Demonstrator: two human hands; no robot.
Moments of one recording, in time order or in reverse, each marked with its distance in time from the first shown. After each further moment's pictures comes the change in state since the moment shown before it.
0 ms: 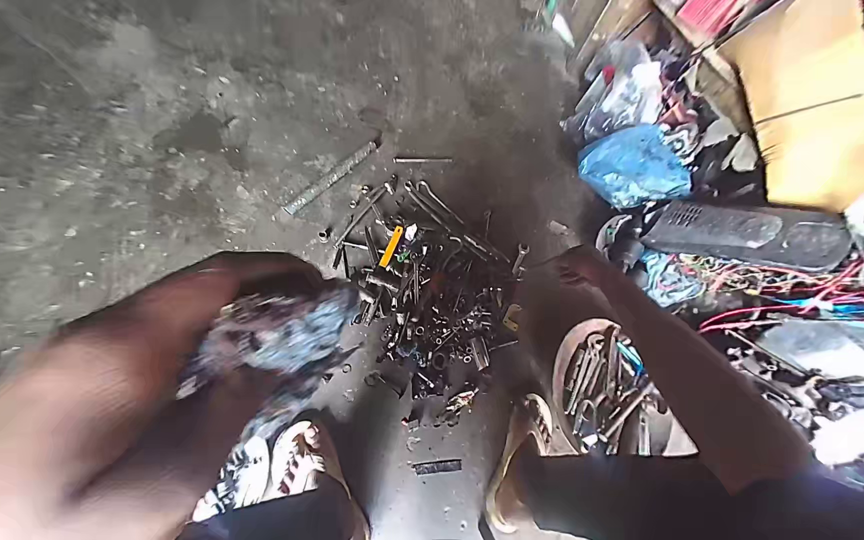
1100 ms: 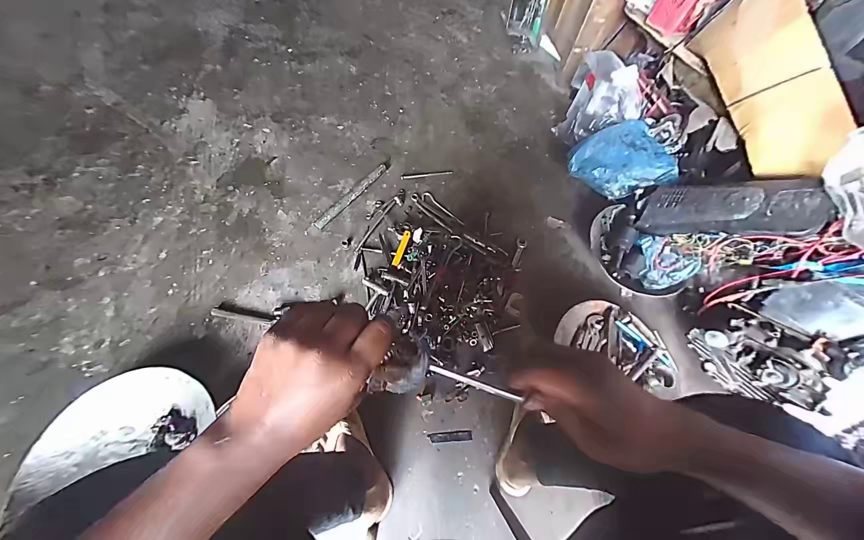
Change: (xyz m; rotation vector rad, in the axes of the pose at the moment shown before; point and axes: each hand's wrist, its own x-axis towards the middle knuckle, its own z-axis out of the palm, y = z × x) left_hand -0.052 0.046 0.063 0.652 0.159 0.516; right_hand -0.393 0.045 0.000 -0.132 -0.326 -1.505
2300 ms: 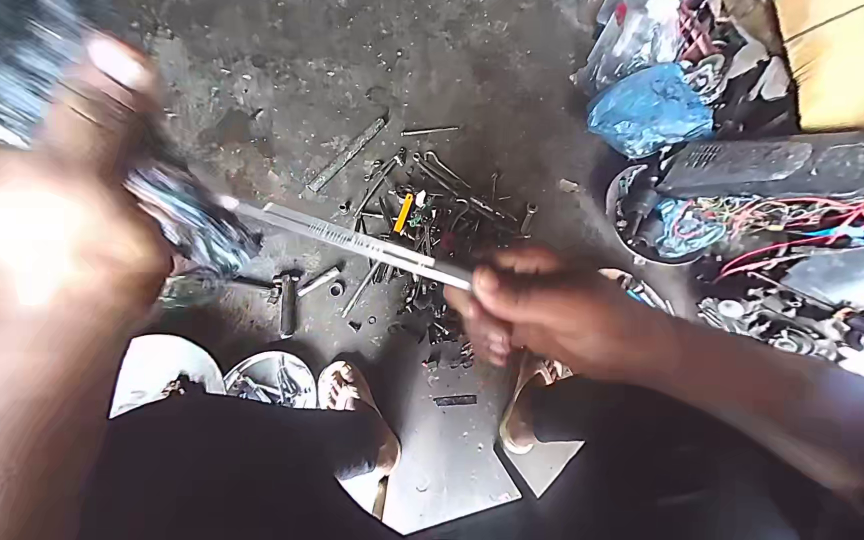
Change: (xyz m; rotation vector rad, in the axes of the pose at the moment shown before) left_hand -0.007 -0.158 0.004 -0.833 0.653 -0.830; right_hand 0.088 -0.021 0.008 1.064 -0.099 0.356
